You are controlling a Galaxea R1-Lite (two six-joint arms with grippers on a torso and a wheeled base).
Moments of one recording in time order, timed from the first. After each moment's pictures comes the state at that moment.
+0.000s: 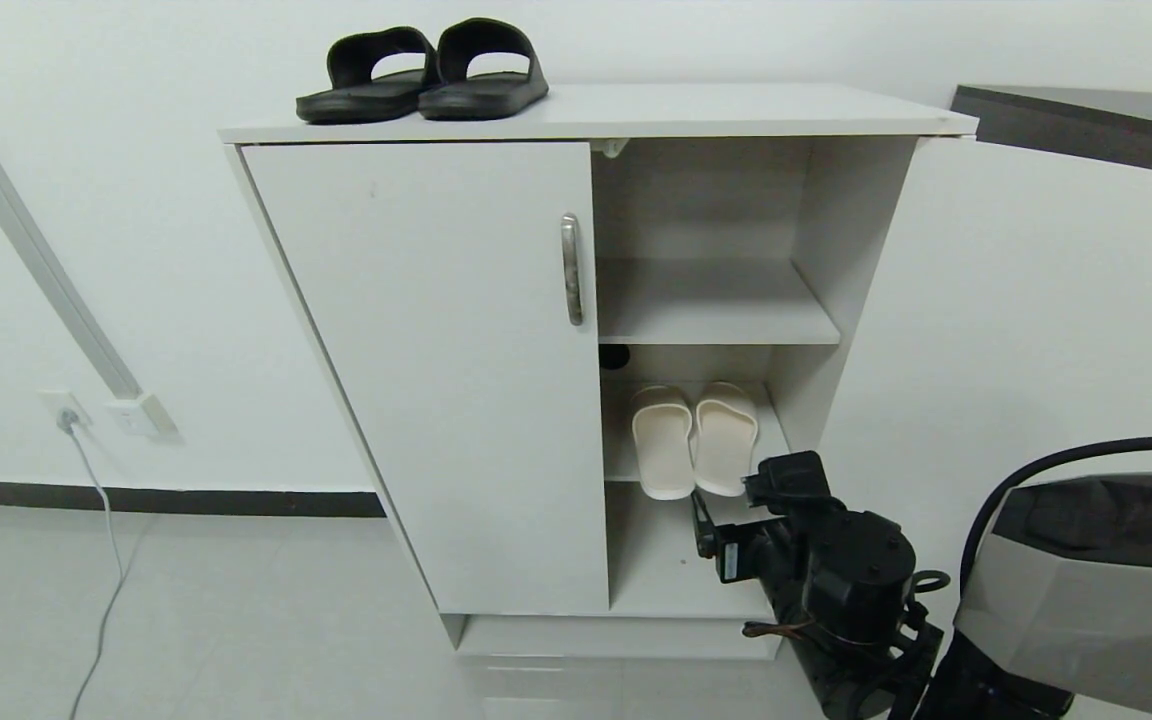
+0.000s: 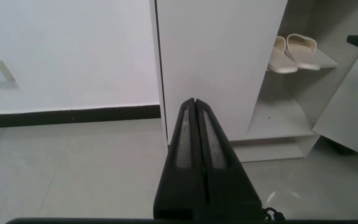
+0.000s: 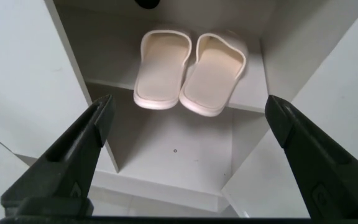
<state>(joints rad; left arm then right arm) 0.00 0.00 0.00 0.00 -0.04 0.03 0.79 2.19 -0.59 -1.57 -0.63 -0.01</state>
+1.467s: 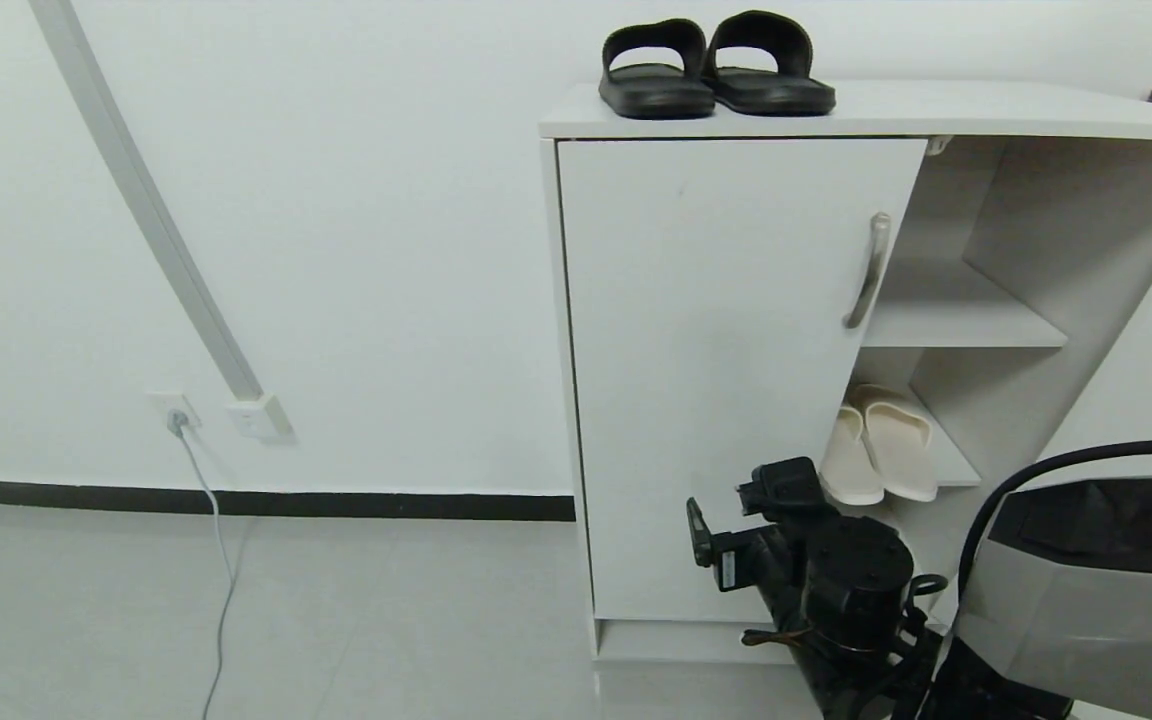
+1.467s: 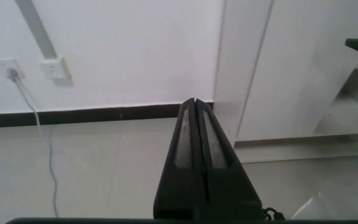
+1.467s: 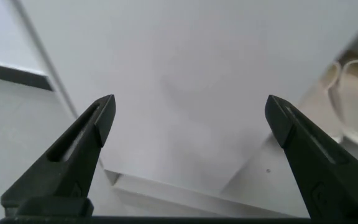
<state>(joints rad) 0.00 0.00 0.00 0.00 -0.04 0.03 0.79 2.20 -0.58 -1.57 -0.62 -0.03</state>
